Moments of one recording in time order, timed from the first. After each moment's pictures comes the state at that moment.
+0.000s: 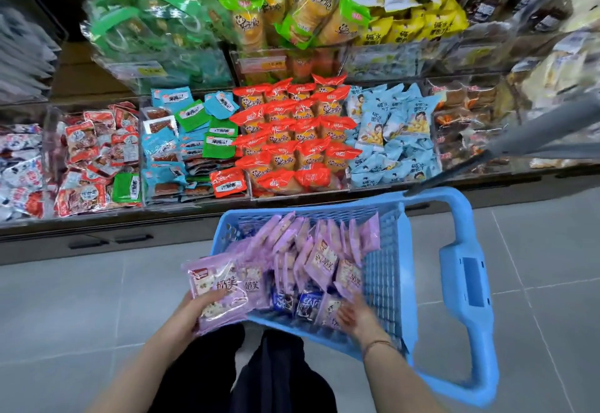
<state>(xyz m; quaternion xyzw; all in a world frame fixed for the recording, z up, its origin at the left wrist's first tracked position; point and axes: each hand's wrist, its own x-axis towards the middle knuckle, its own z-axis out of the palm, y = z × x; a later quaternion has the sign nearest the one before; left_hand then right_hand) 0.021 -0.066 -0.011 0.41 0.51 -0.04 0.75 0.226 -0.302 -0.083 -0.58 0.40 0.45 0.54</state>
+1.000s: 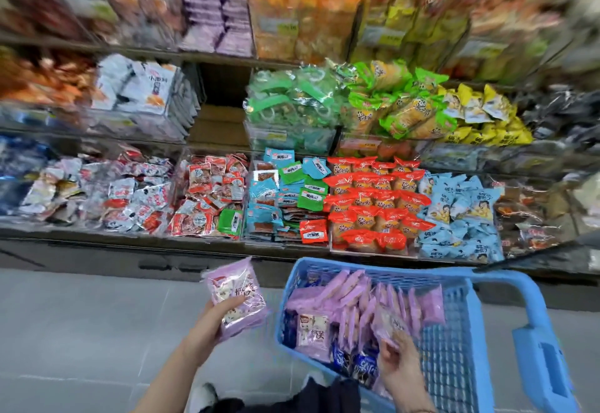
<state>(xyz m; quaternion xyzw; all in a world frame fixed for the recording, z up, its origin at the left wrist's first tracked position) -0.068 0.030 0.046 0.38 0.52 0.07 0.76 0.162 -0.216 0.010 -0.49 0.34 0.34 0.72</state>
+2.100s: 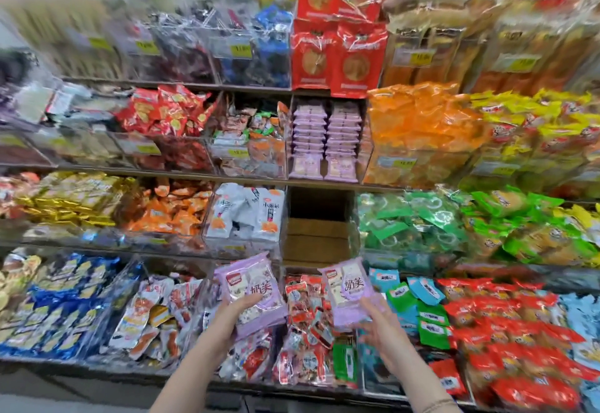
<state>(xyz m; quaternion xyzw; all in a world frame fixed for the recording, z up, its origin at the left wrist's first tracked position) -0.127 0.366 0.157 0.45 0.39 0.20 0.78 0.096 0.201 0.126 -0.65 -0.08 0.44 0.62</state>
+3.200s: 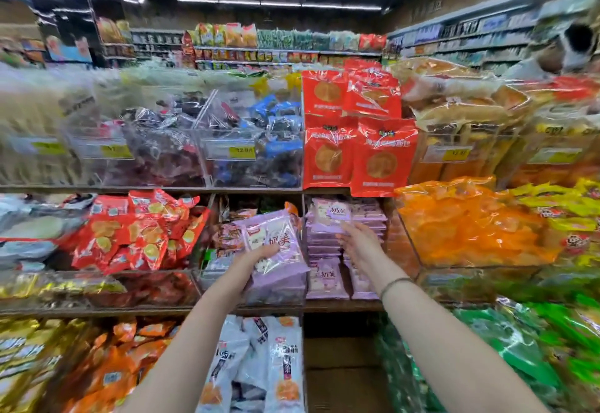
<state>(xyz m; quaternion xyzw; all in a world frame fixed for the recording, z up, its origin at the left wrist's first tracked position) 0.042 0.661 0.299 0.64 0.29 0.17 0.69 0.256 0.555 0.304 -0.56 -0.12 0.32 0.75</state>
